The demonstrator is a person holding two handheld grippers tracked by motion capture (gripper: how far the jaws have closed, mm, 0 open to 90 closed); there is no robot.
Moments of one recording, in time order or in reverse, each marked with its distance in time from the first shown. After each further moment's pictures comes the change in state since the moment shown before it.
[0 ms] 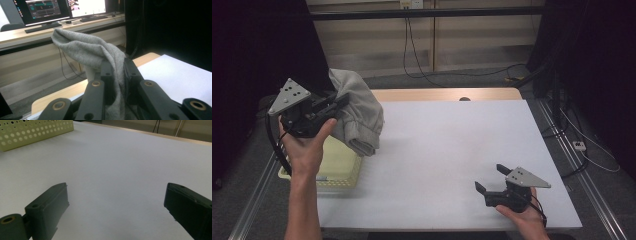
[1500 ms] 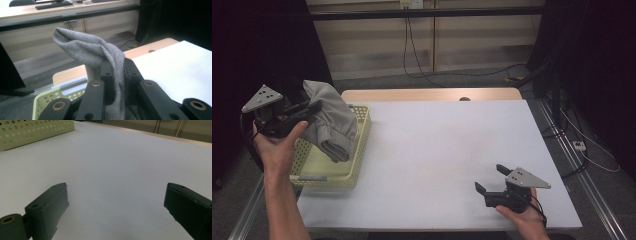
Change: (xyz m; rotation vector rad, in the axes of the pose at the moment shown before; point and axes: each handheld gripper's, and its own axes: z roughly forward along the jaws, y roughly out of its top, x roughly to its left) left arm 0.080 -0.044 -0.009 0.129 0.038 -0.071; right arm 0.001 0.000 -0.001 0.001 0.002 -0.007
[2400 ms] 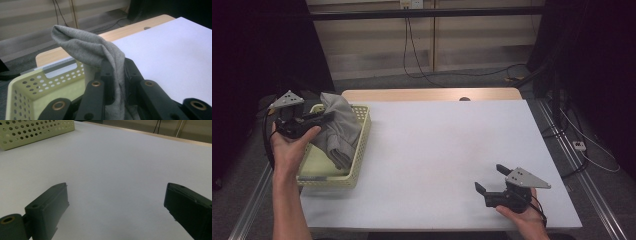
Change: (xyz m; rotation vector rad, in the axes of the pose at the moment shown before) left arm 0.006 -0.022 0.040 0.159 -0.094 -0.009; right arm 0.000 0.000 0.000 -0.001 0.001 -0.002
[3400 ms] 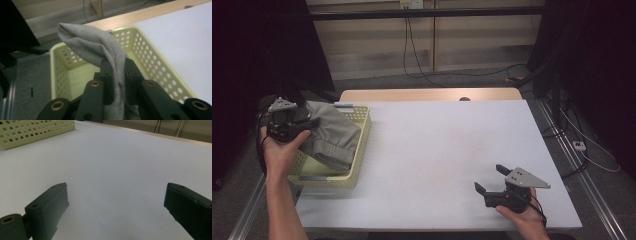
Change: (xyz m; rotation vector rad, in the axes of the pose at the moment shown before) left arm 0.035 -0.027 -0.002 0.143 0.212 -0.042; right arm 0.001 0.000 0.001 0.004 0.002 -0.004
